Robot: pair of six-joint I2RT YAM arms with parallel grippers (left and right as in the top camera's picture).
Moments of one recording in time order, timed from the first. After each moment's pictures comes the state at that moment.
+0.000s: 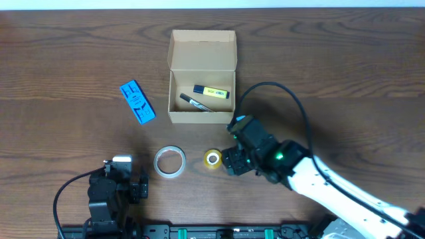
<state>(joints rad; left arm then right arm) 0.04 0.01 0.20 -0.87 -0.06 0.15 0.79 1.35 0.82 -0.59 -0.06 0.49</state>
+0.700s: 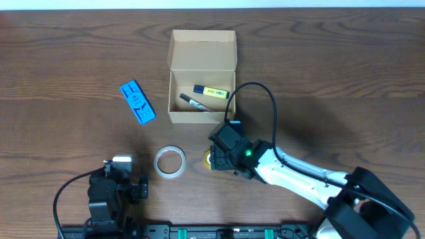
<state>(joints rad) 0.04 0.01 0.20 -0.87 -0.06 0.15 0.86 1.63 0.81 -0.38 0.02 0.82</state>
